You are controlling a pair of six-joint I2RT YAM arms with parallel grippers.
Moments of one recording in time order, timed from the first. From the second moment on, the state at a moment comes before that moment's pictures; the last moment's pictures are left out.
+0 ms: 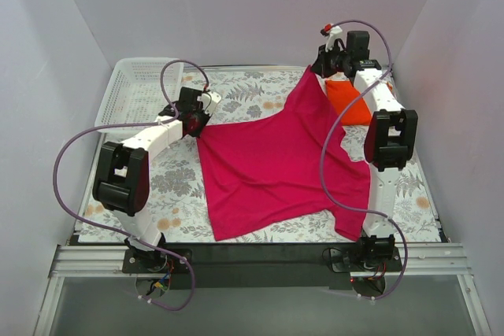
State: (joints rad) left arm -0.29 1.74 1.18 -0.33 -0.09 0.36; right arm 0.08 2.25 2.03 -0.32 -0.61 -0.17
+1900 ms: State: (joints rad) left arm -0.29 0.67 1.10 0.22 0.00 0.29; right arm -0.17 1.33 2.60 -0.57 -0.57 -0.19
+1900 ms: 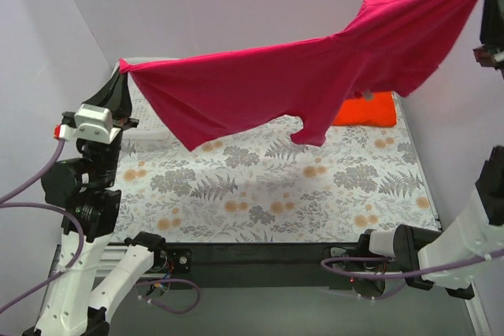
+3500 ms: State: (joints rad) left arm -0.32 1.94 1.22 0.18 -0.27 0.35; right arm -0.06 1.90 1.53 -0.12 -0.60 -0.34
